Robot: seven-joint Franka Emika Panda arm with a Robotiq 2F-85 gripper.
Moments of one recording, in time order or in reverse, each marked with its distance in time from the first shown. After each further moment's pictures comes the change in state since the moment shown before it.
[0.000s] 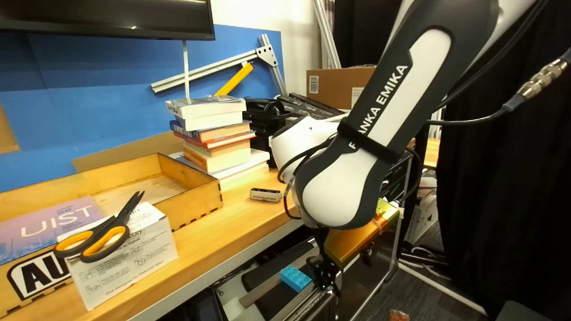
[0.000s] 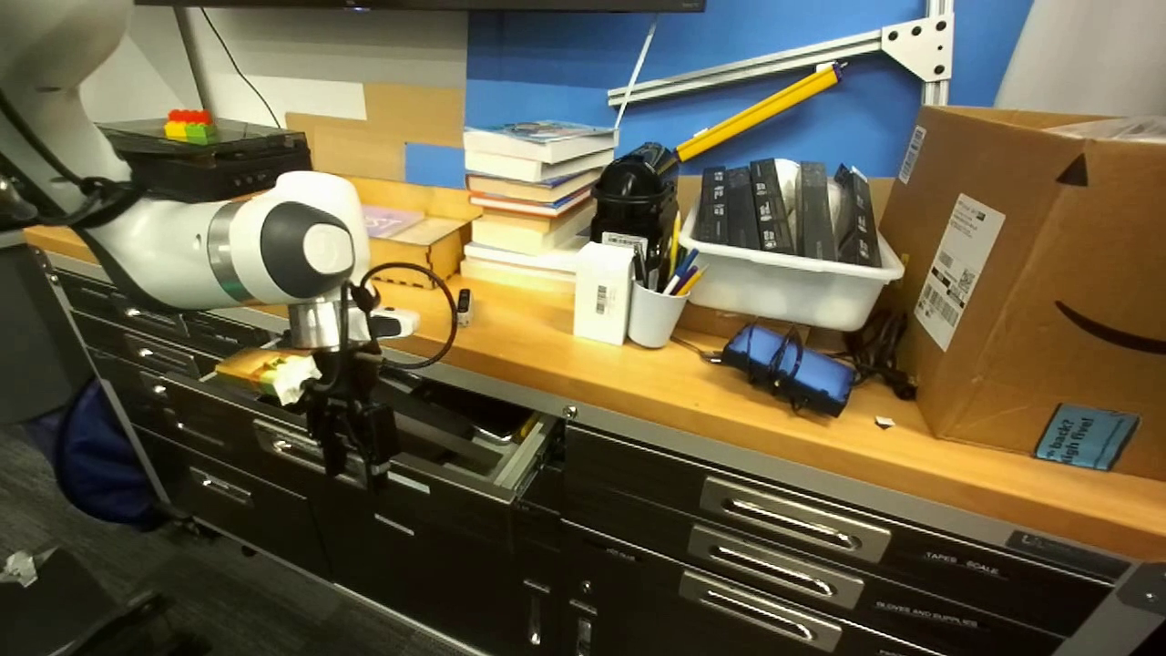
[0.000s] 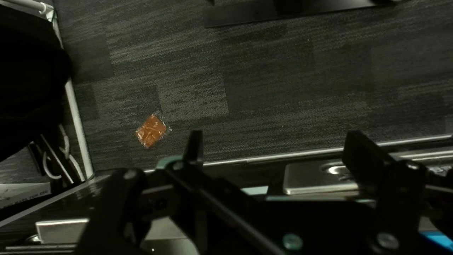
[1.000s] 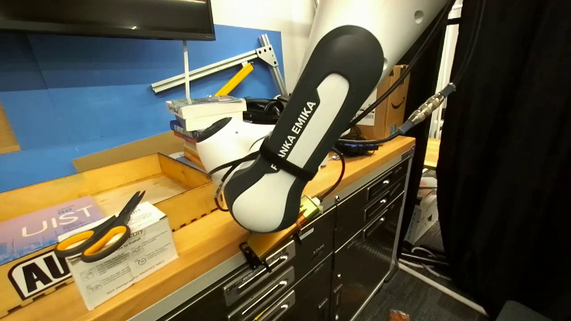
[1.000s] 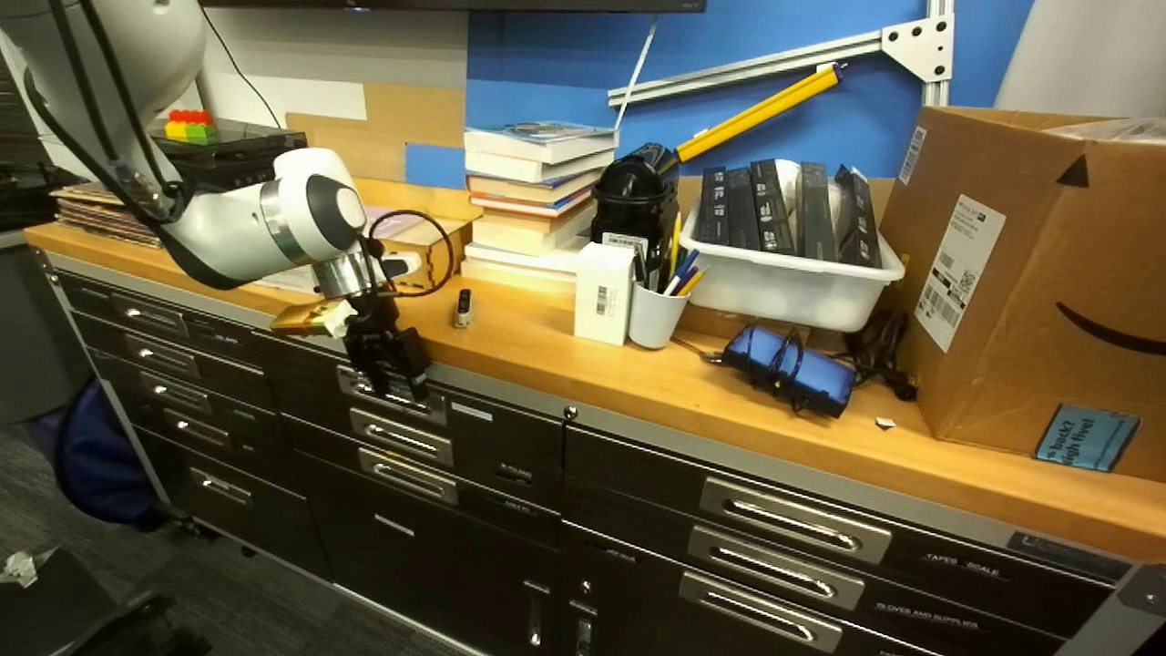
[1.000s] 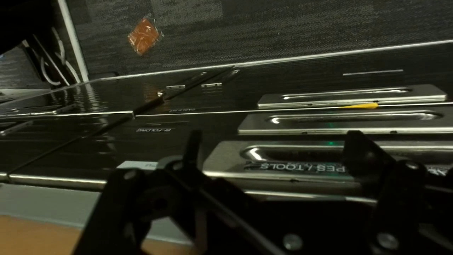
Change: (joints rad) arm 0.173 0.225 -0.042 0.352 -0.170 0.022 0.176
